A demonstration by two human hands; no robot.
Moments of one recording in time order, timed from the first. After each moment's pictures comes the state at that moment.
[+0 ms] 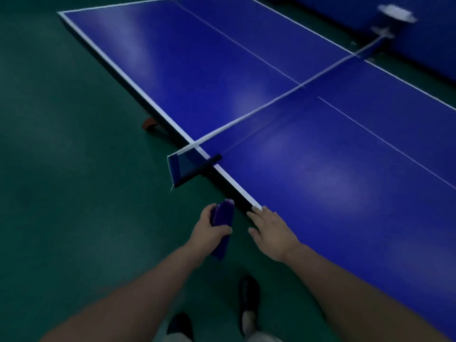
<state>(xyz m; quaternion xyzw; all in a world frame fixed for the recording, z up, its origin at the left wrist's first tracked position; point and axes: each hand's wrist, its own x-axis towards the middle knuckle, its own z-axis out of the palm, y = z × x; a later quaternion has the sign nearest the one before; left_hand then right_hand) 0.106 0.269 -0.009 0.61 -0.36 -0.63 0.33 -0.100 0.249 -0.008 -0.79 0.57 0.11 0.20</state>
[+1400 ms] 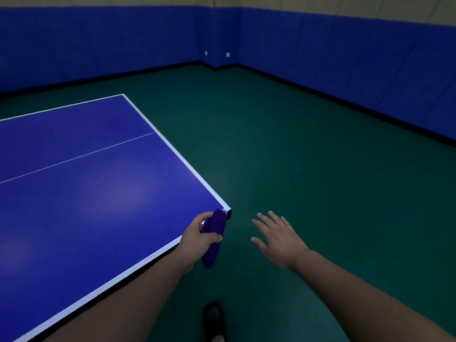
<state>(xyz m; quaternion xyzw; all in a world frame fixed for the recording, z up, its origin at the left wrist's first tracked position) -0.565 0.830 0.093 0.18 -0.71 -0.67 -0.09 -0.606 1.066 0.094 -0.23 0.96 -0.05 0.13</state>
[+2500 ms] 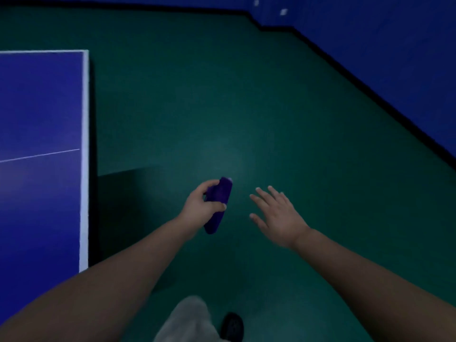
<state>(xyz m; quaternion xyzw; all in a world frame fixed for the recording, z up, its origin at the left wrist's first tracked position) -1.273 0.884 0.063 0.27 -0.65 -0.71 0.02 -1.359 1.089 0.082 -0.38 0.91 0.03 0.16</state>
